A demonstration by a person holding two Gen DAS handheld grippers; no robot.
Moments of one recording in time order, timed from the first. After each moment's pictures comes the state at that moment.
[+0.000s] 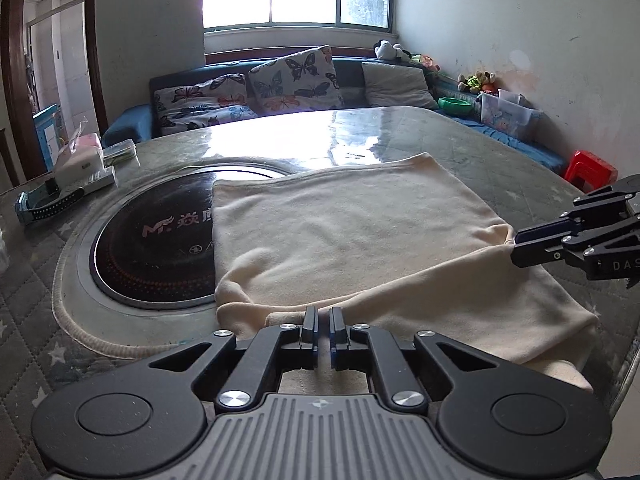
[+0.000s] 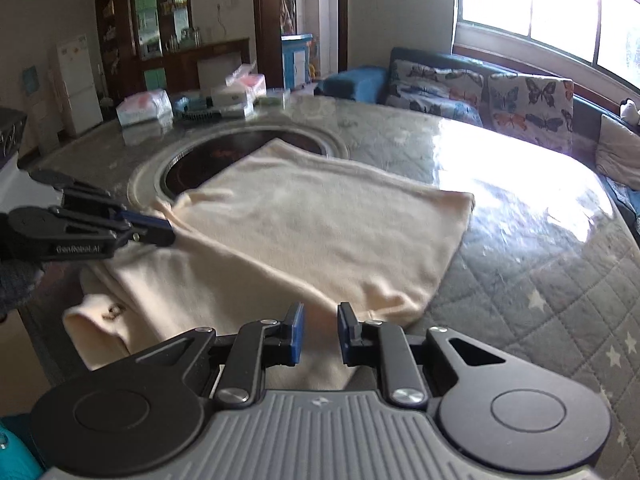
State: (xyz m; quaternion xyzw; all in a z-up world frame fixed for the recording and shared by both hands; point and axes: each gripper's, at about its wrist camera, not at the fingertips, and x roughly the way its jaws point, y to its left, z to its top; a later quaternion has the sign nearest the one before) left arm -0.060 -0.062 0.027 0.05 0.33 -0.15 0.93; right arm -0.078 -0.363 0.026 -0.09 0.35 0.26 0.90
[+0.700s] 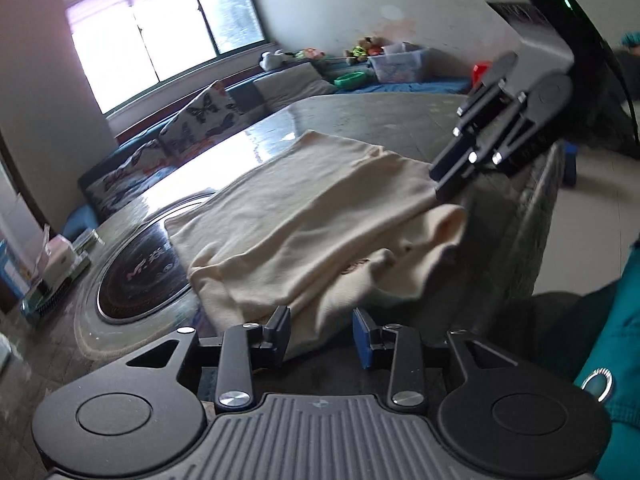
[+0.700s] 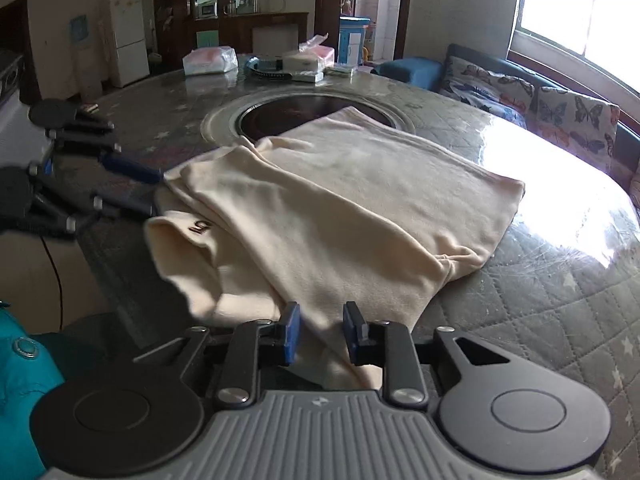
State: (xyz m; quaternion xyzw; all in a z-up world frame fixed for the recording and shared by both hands) left arm -0.172 -0.066 0.025 0.25 0.27 -0.27 0.89; right arm -0.145 -0.348 0.026 -0.16 0.36 0.32 0.86
